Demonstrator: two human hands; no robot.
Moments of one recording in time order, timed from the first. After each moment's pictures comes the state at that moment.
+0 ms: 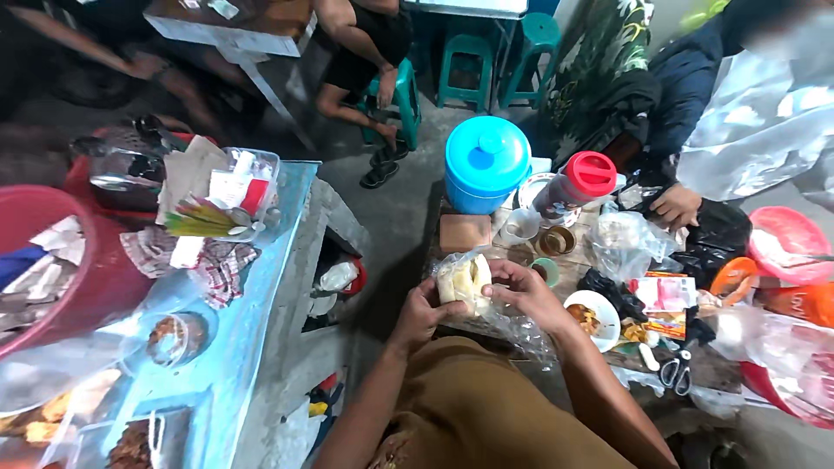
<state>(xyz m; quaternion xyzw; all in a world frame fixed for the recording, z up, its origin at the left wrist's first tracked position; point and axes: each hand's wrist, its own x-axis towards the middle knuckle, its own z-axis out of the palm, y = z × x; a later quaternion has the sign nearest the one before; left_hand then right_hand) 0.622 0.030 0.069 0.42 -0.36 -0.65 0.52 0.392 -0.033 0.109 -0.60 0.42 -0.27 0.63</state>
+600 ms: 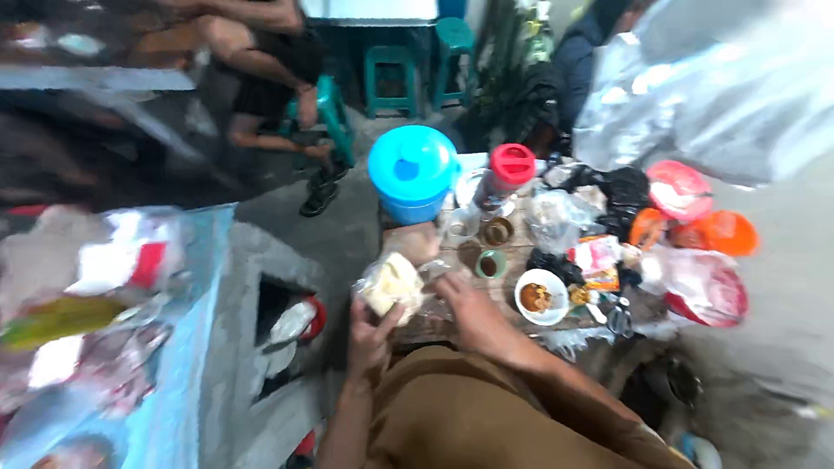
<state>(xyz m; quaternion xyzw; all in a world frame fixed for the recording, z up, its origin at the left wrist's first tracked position) 0.596 0.020 0.068 0.48 -0.26 -0.61 0.58 0.403 -0.005 0.140 -0.78 0.52 -0.14 0.32</state>
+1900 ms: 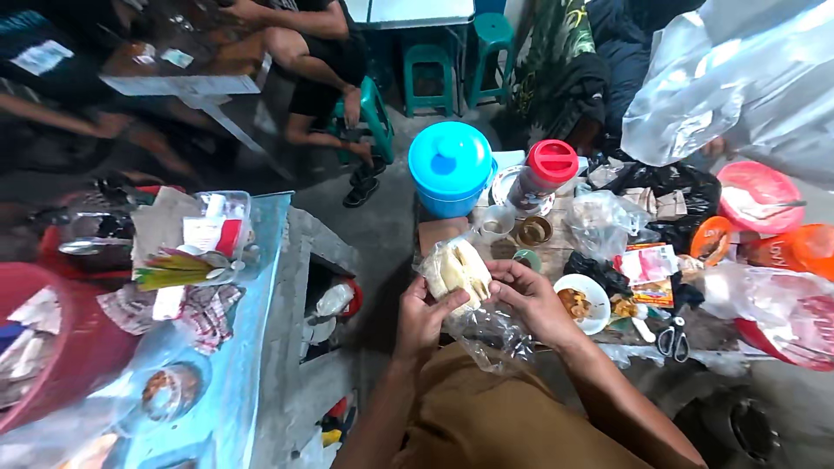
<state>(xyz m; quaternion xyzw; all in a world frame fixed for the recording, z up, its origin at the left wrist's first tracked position) 0.575 0.015 0.122 0.47 -0.33 -0.60 0.55 0.369 -0.003 0.141 -0.48 0.44 -0.40 0.64</state>
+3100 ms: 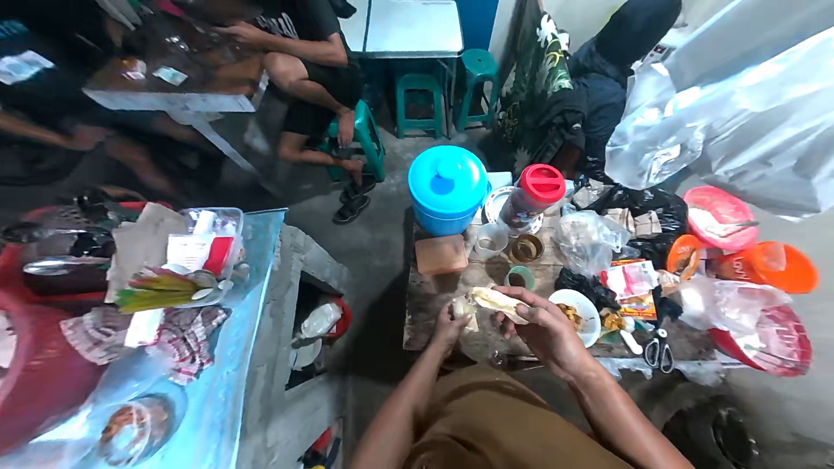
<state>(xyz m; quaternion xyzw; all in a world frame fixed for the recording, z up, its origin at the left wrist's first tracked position) 0.530 0.005 -0.105 0.56 -0.27 -0.71 0.33 0.361 0.018 0.142 -0.40 0.42 -0.41 0.70</state>
